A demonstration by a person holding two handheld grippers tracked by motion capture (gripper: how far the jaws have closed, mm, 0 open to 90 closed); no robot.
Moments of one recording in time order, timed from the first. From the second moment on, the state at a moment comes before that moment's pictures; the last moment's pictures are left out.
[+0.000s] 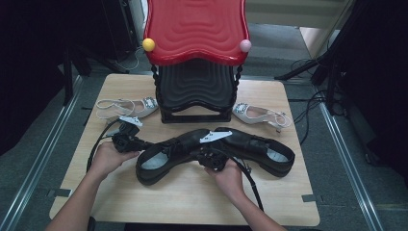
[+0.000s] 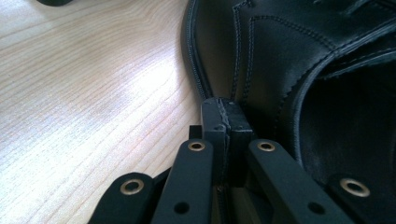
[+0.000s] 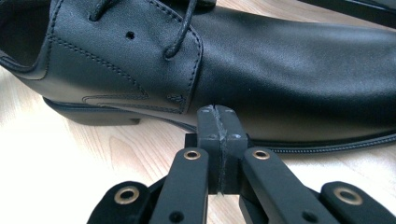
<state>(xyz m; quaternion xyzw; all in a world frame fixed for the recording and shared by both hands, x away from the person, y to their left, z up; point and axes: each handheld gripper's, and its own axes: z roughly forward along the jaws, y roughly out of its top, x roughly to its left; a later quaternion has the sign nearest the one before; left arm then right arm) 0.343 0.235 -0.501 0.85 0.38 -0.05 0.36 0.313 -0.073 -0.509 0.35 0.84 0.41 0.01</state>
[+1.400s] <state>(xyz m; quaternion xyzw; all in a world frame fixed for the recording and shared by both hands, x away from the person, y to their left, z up) 0.328 0.190 -0.503 0.83 0.37 -0.08 0.40 0.326 -0.092 -0.504 0.38 0.84 0.39 0.03</state>
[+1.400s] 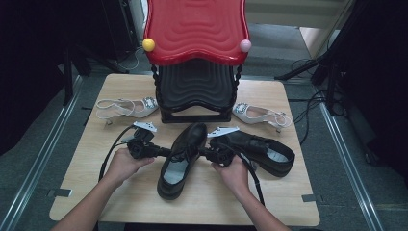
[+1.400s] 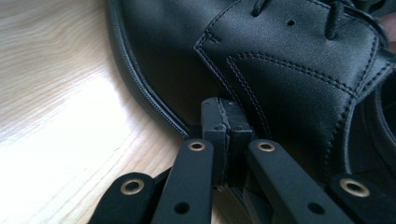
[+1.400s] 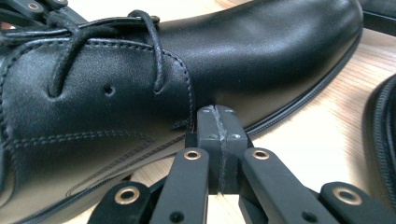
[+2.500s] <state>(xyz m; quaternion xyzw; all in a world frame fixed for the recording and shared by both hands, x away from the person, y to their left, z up) 0.319 0.139 -0.513 0.83 0.36 -0.12 0.42 0.338 -0.120 -0.500 0.42 0.82 0.38 0.06</state>
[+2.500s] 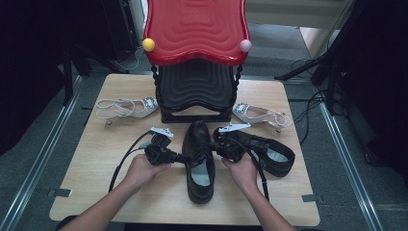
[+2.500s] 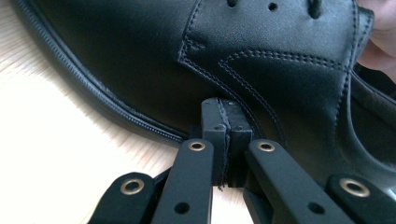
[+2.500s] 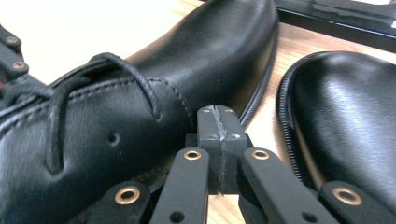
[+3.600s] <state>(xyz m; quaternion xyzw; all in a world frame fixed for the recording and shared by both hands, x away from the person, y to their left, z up) 0.319 0.160 -0.478 0.83 0.34 -0.10 0.44 0.326 -0.151 -0.465 0.43 0.81 0.41 0.01</state>
